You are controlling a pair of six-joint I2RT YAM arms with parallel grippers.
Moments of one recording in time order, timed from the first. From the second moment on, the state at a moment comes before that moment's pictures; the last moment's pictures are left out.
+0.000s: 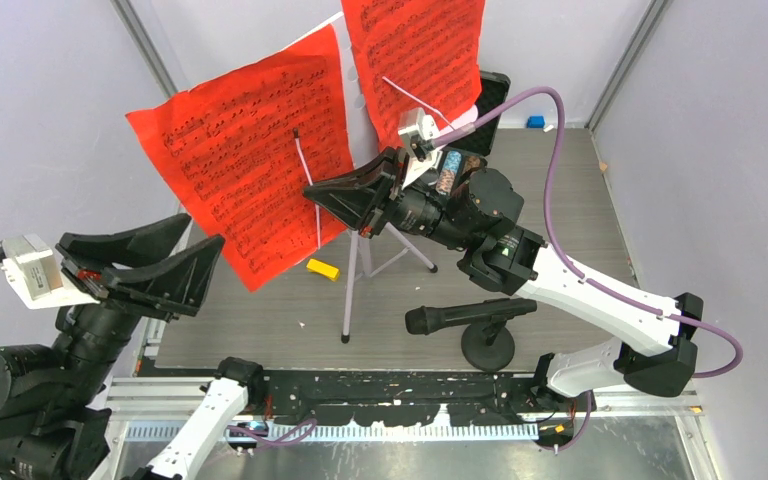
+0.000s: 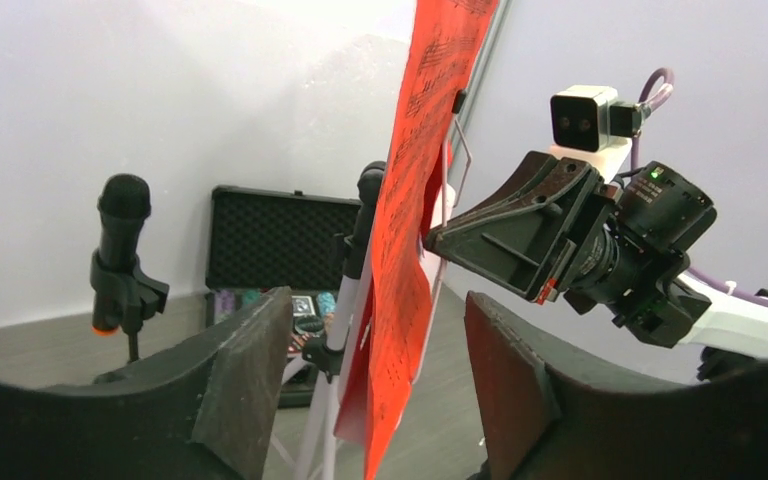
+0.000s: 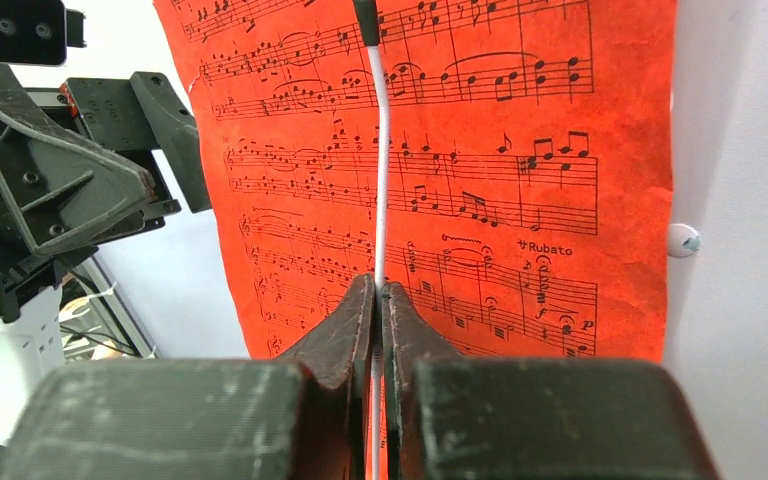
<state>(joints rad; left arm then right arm) -0.25 0.58 1.67 -0.72 0.27 -0.36 1.10 1.34 1.49 0.27 -0.18 0.31</state>
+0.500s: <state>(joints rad) -0.25 0.62 1.63 -0.64 0.31 -0.39 1.10 1.33 1.47 0.29 -0.17 0.31</state>
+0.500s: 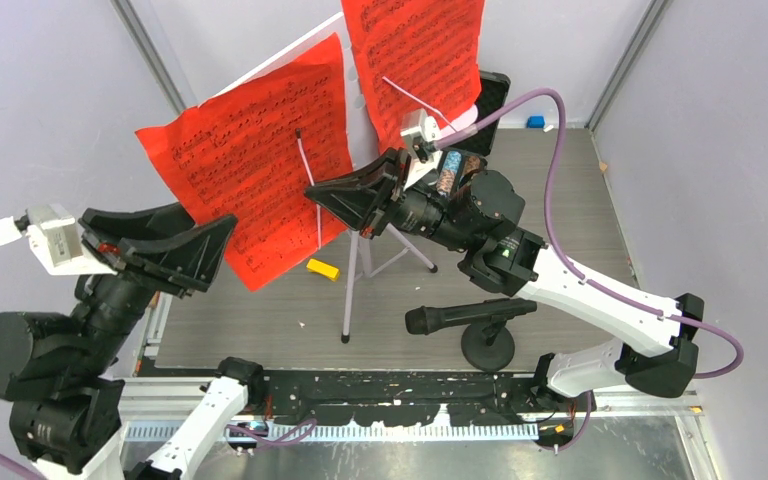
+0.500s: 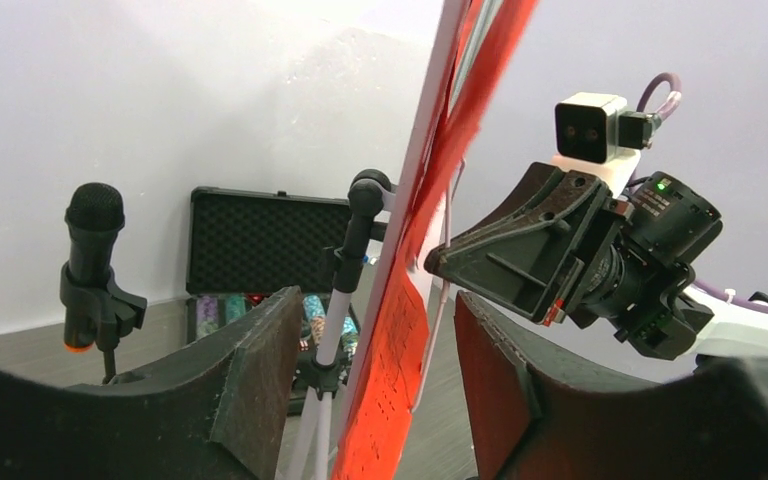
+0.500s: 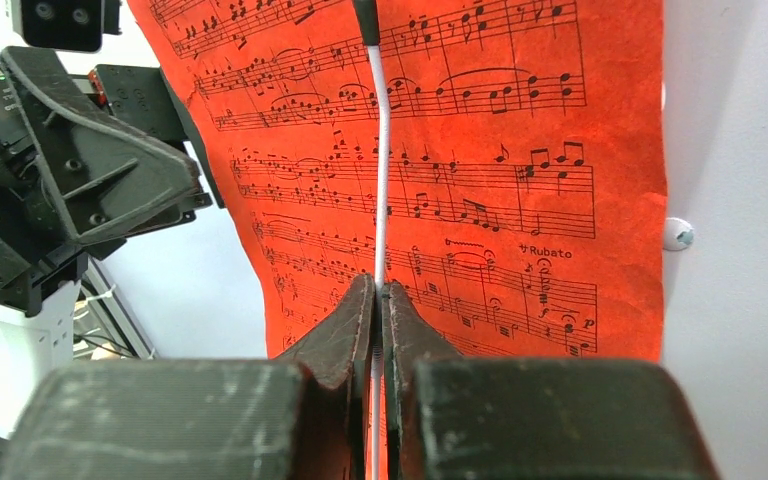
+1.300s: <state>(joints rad) -0.25 0.65 1.59 -0.60 0.33 -0.39 1.10 1.33 1.46 0.29 -0.16 0.31</state>
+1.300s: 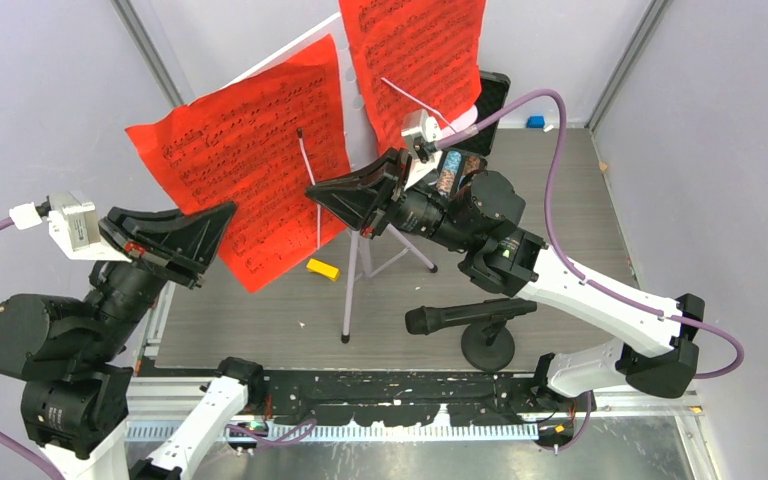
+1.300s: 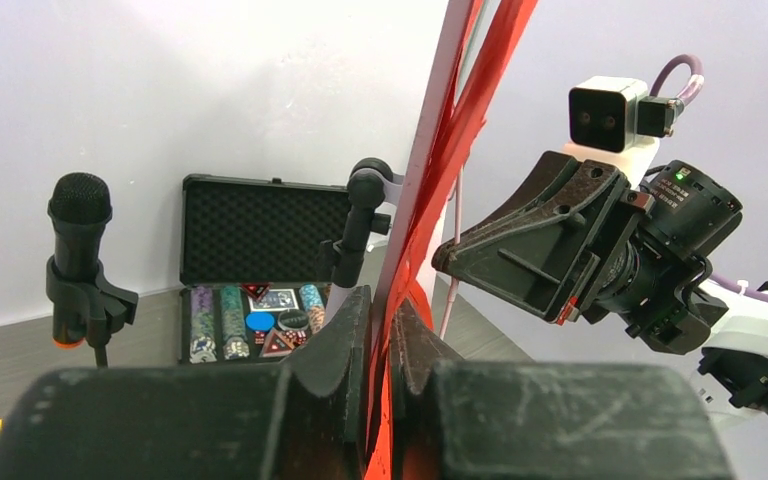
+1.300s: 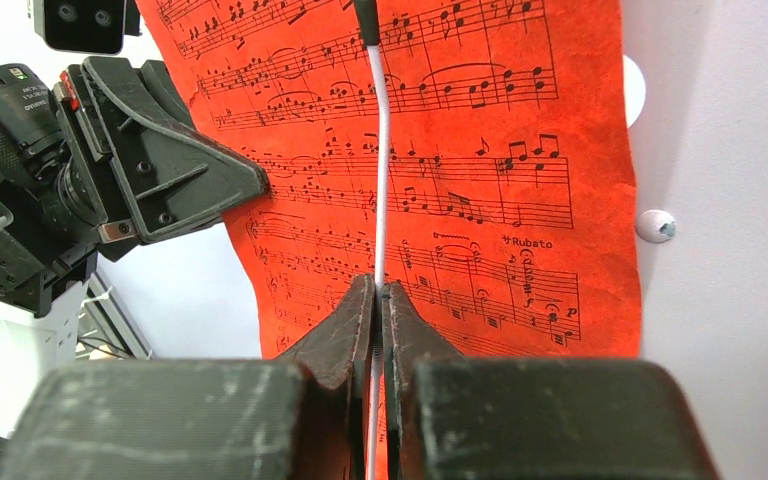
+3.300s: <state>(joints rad) -0.23 0.45 1.82 -1.16 -0.29 -0.41 1.10 1.34 1.45 0.33 -0.17 0.32</state>
